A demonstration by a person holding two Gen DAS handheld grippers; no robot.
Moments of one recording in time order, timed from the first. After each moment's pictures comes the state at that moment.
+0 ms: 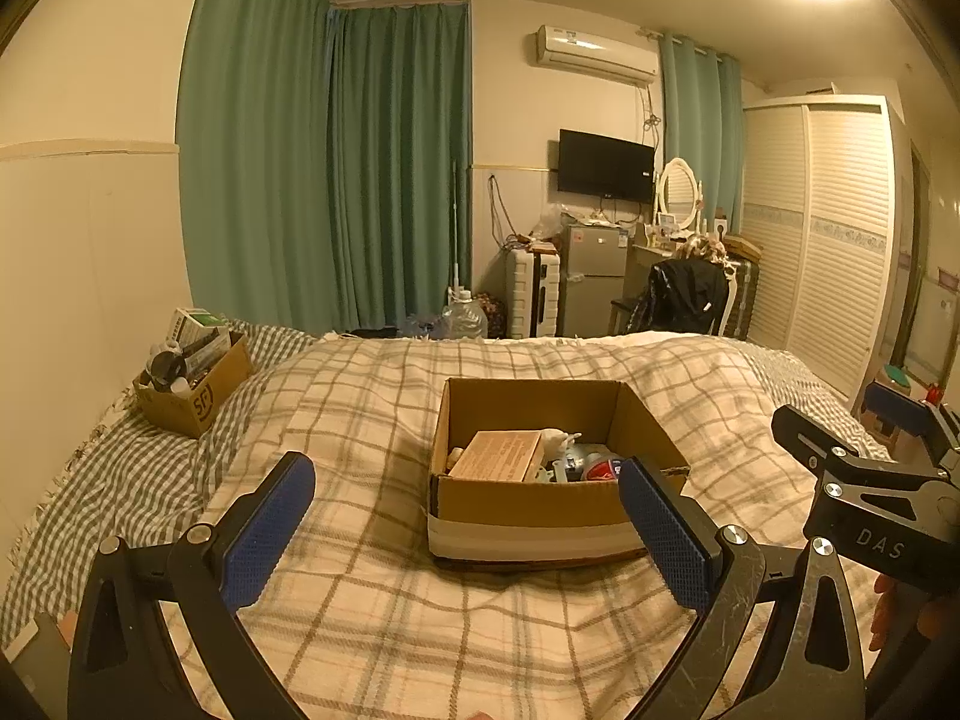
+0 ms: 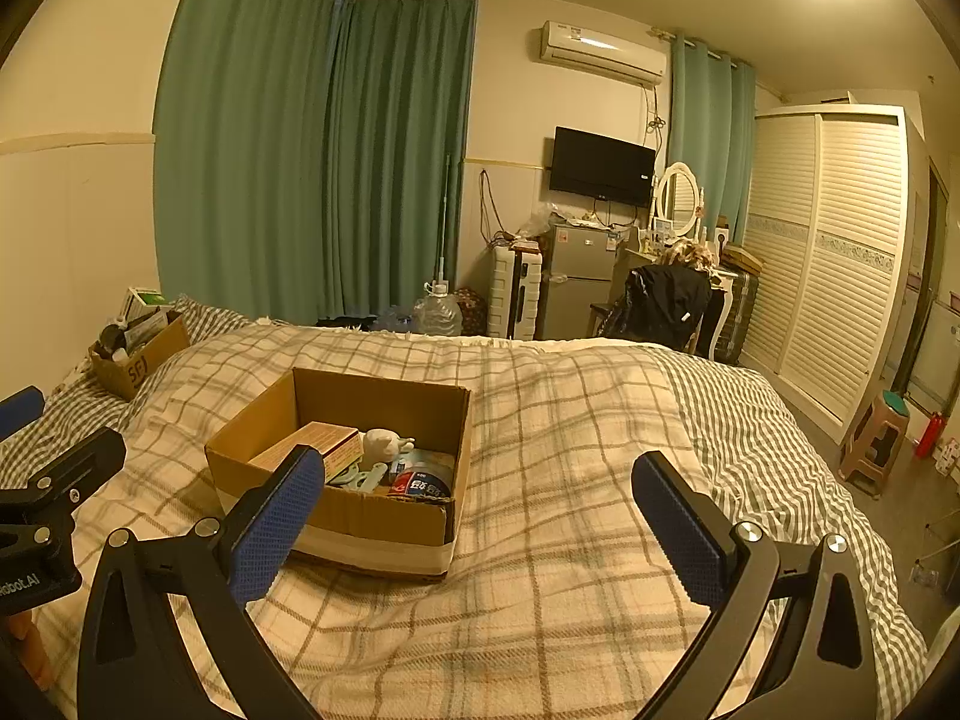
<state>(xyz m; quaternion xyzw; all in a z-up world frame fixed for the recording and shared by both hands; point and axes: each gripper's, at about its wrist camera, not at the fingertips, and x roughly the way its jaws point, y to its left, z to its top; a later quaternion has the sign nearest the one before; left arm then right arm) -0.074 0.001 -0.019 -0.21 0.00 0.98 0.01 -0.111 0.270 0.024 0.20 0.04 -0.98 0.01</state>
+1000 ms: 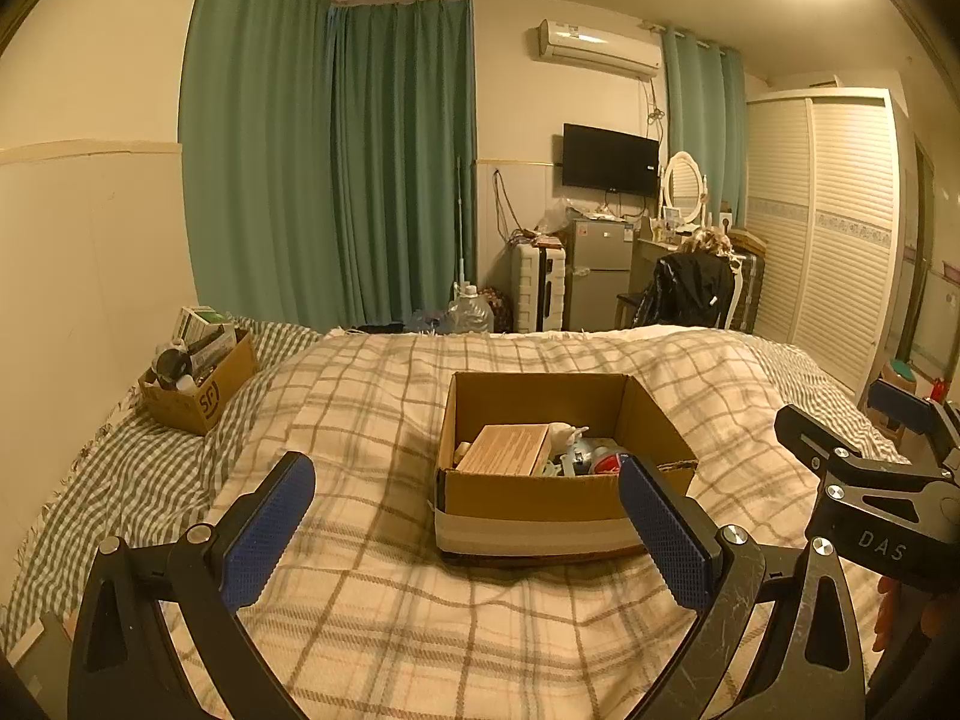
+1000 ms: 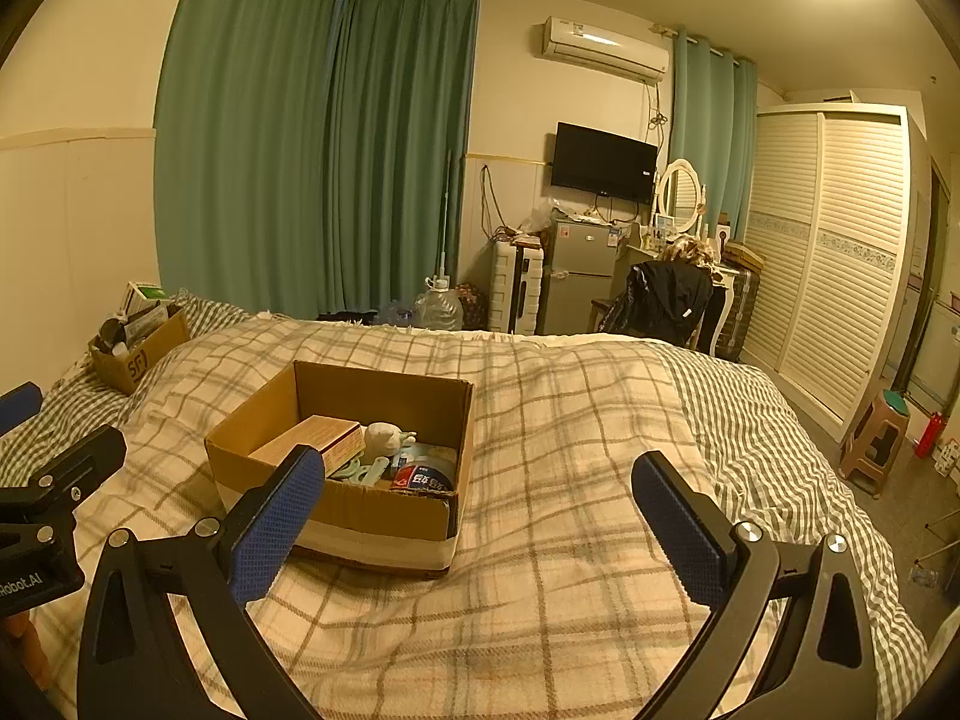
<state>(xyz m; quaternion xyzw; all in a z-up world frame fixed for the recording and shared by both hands) -0.074 0.000 -0.024 -0.21 0.01 0.98 0.01 -0.111 0.268 0.017 0.21 0.04 -0.98 0.01</state>
